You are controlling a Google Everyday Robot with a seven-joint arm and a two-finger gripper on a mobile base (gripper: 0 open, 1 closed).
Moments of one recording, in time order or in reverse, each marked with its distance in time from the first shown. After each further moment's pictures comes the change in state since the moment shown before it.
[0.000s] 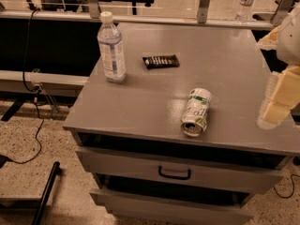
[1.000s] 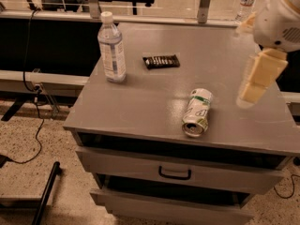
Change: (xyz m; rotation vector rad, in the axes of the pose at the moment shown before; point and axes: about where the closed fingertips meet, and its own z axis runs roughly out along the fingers) arm -0.036 -0.034 0.009 0.025 -0.057 -0.070
